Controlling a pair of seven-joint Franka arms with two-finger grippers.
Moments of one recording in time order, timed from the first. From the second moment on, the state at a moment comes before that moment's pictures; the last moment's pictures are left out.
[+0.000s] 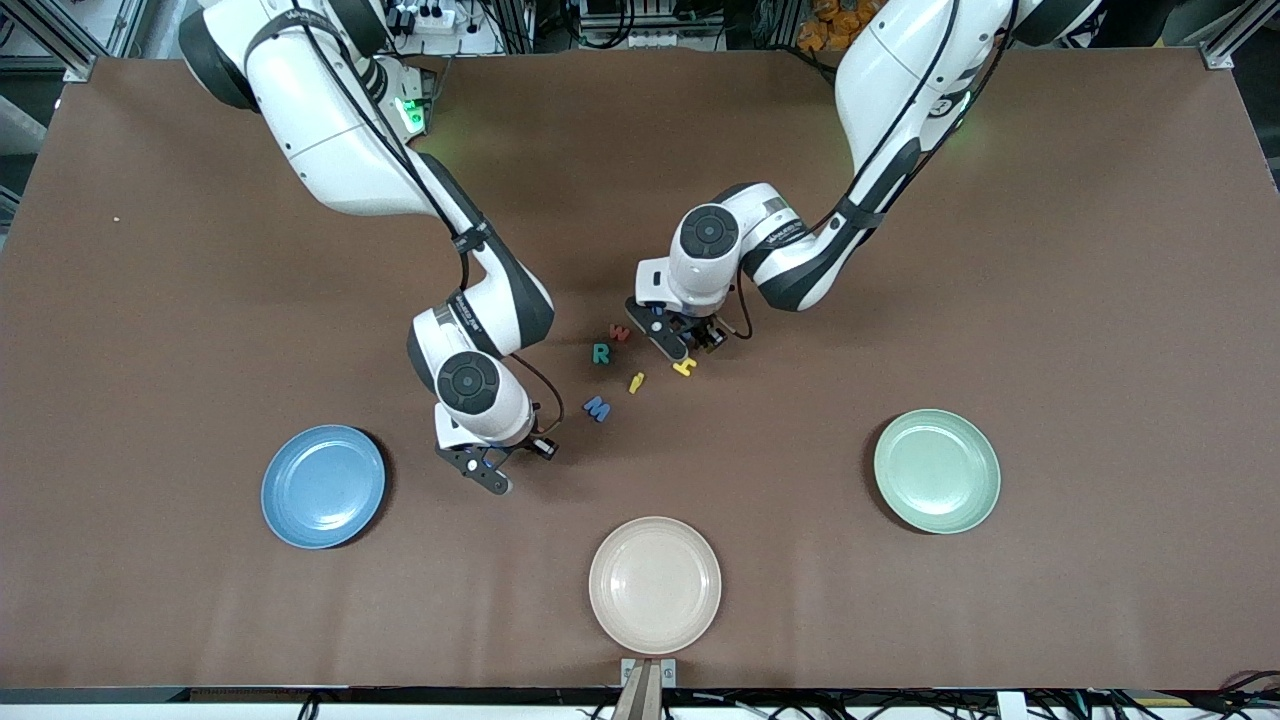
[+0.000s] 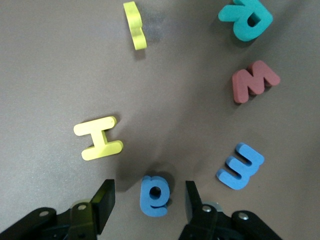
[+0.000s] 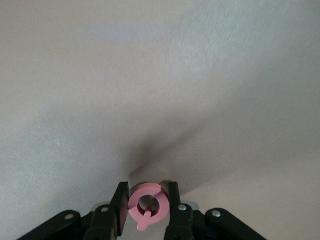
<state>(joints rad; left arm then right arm) -0.42 0.66 -0.39 -1.87 0.30 2.47 -0.13 0.43 0.84 0.05 -1.41 -0.05 2.22 1.06</state>
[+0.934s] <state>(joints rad) -0.43 0.67 -0.39 -1.86 0.31 2.47 -0.12 0.20 0.79 -0.06 -1.32 -0.06 1.95 0.43</state>
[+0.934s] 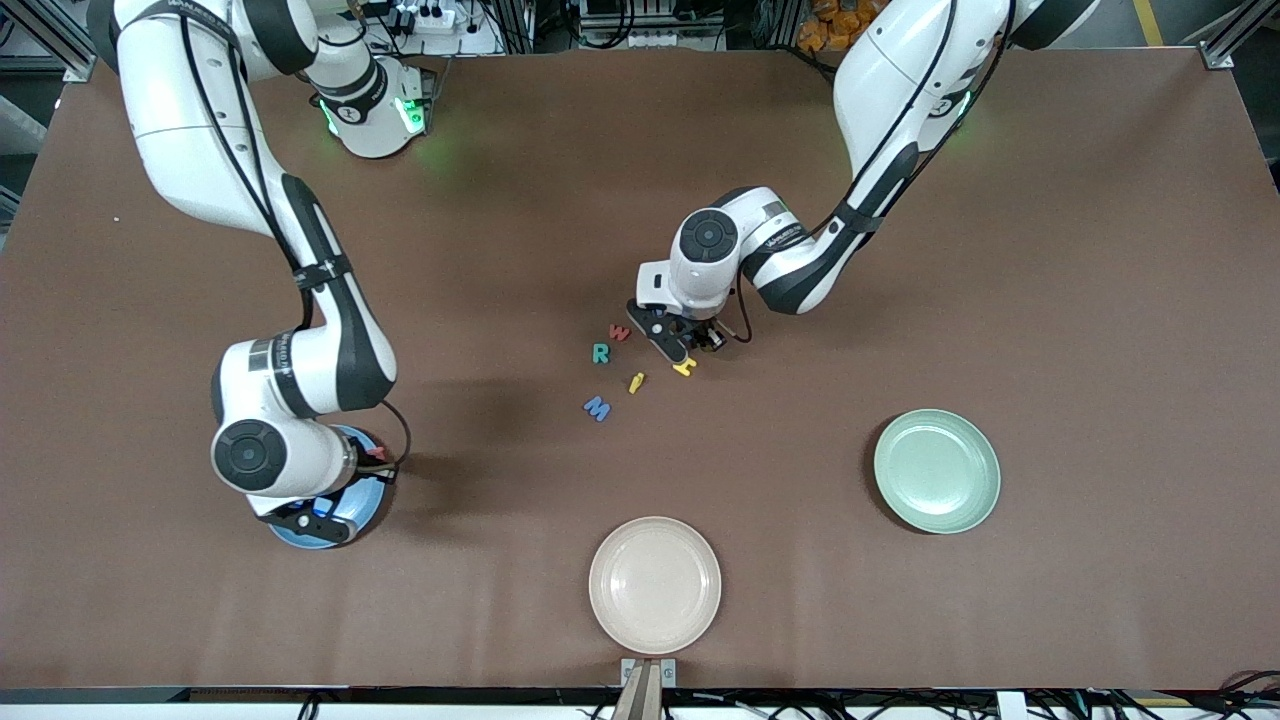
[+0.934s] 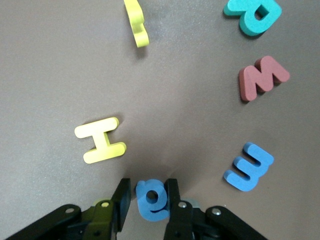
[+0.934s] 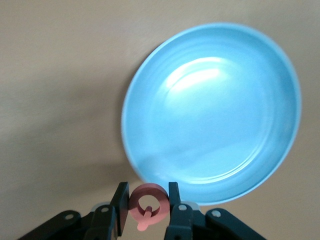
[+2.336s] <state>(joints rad) -0.03 0.42 -0.21 -1.84 0.31 2.28 -0.10 0.35 0.79 -0.13 -1.29 -0.04 1.95 0.56</state>
